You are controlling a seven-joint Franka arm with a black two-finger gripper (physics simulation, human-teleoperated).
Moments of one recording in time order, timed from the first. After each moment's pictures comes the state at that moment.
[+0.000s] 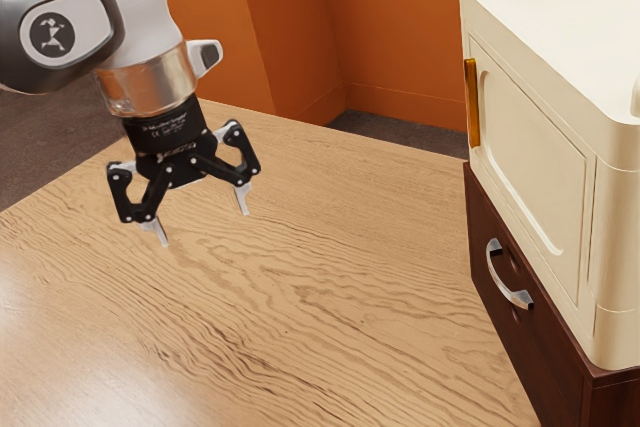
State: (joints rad) arm -0.05 -0.22 0.04 -1.66 -0.03 1.41 -1.05
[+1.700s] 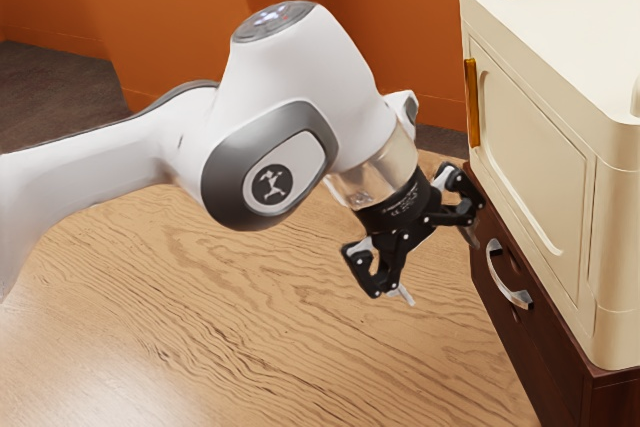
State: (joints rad) arm -0.41 -0.03 0.06 -1.78 -0.10 2.08 -1.43
